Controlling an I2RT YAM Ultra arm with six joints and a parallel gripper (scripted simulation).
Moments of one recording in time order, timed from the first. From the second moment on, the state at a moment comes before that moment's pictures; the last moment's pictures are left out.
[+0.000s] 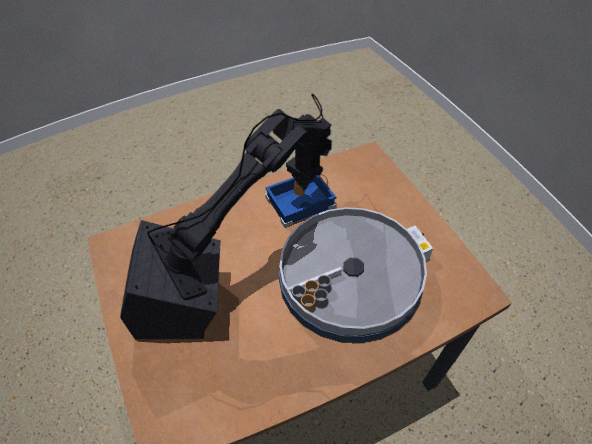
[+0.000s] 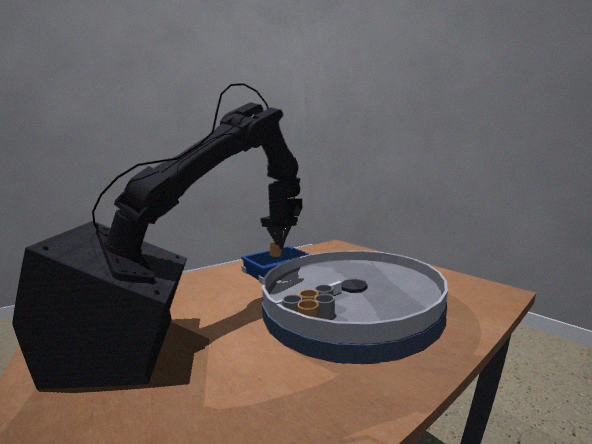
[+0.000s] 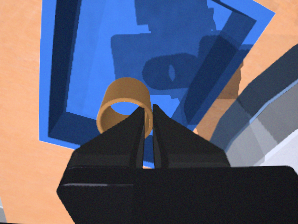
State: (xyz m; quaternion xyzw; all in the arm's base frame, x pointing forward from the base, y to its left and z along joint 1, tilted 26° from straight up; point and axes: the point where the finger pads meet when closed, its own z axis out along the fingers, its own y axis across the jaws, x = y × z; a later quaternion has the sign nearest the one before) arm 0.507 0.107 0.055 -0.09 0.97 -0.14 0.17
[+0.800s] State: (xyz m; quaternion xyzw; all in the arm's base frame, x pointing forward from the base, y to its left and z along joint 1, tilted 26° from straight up) arm 0.507 0.107 0.055 -0.09 0.97 -0.14 0.17
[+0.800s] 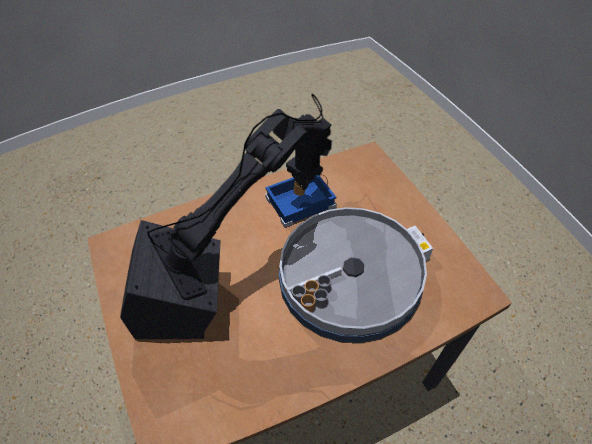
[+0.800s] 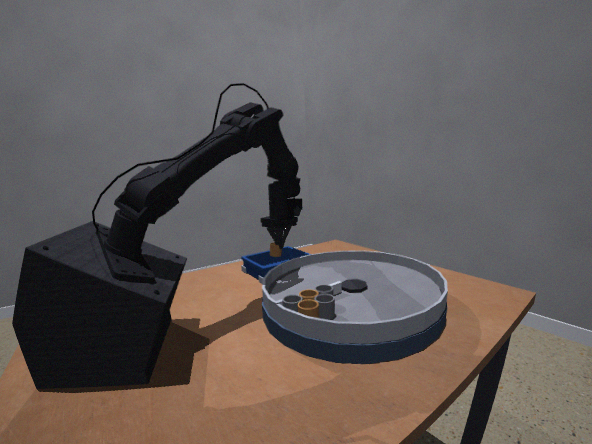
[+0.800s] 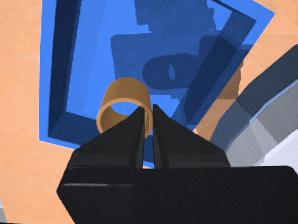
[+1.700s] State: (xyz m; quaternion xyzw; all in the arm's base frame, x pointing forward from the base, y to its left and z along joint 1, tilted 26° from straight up) arm 0.506 0.106 0.049 -0.09 0.97 -0.15 0.16
